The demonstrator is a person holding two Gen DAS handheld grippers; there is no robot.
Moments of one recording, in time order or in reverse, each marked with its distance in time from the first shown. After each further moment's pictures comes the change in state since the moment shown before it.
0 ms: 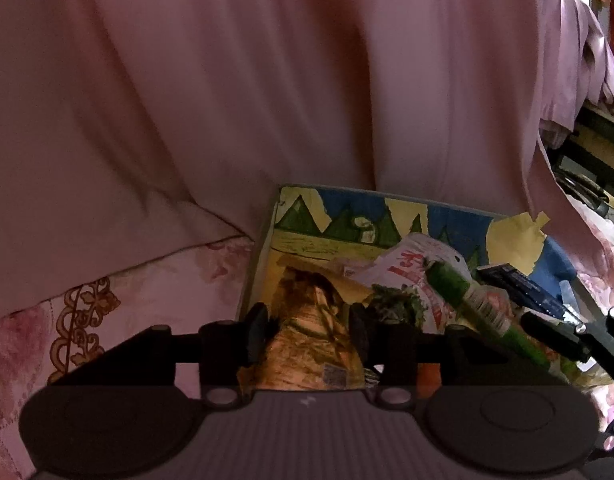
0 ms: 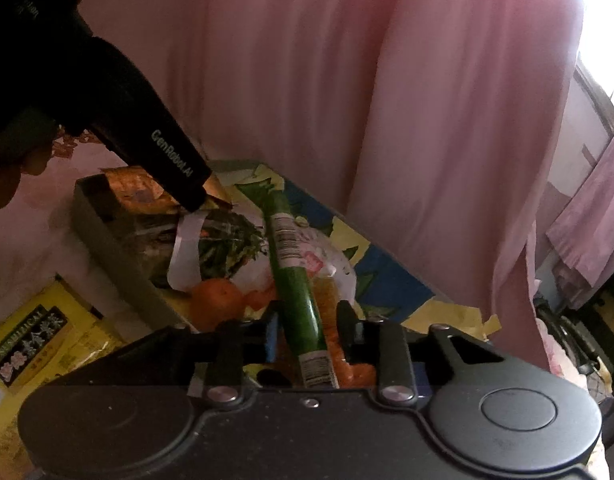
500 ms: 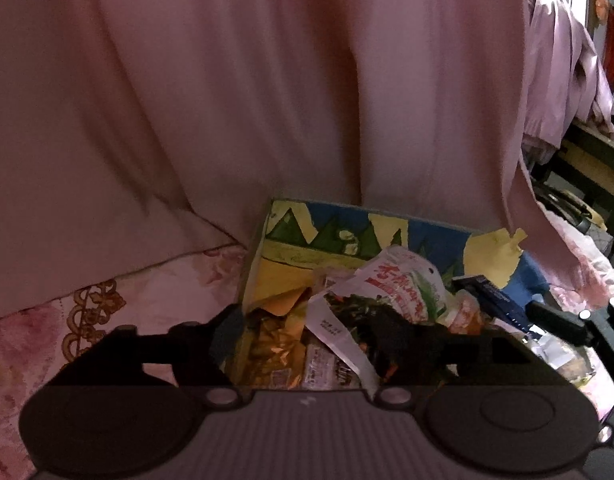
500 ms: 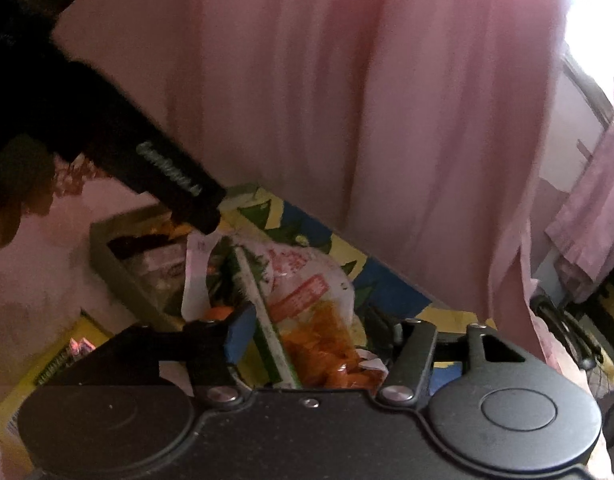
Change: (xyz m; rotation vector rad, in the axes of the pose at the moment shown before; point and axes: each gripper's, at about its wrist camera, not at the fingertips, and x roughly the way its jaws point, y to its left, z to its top) left arm -0.031 -0.002 0.006 -0.028 -0.022 -0.031; right arm -0.027 -0.020 0.018 0.099 -0.020 0.022
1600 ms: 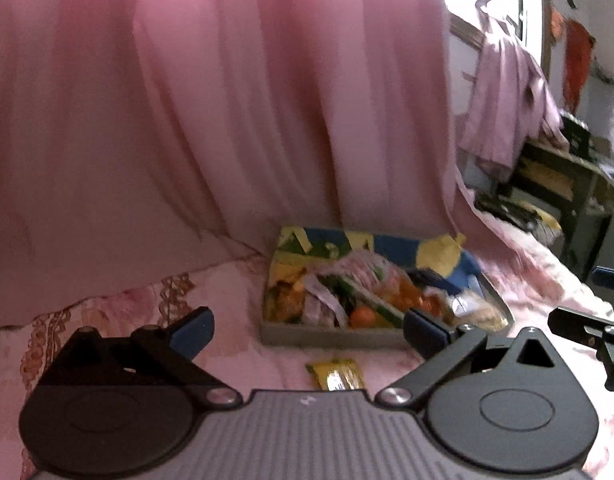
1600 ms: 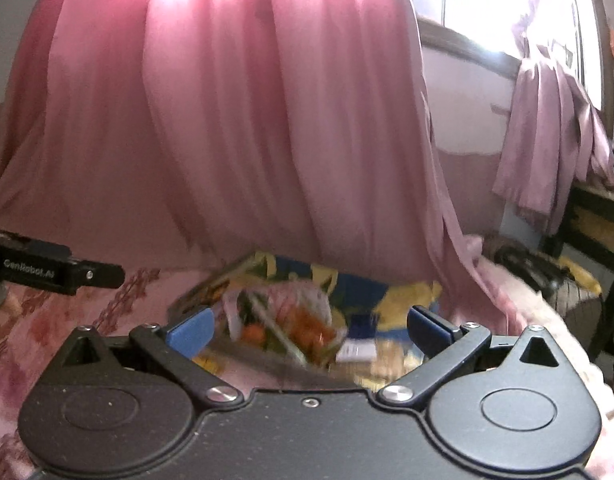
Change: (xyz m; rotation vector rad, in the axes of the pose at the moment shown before) left arm -0.173 -0.016 -0.046 0.065 -0.110 0.015; right arm -0.190 -0.069 -0.013 0.323 -0.062 0.085
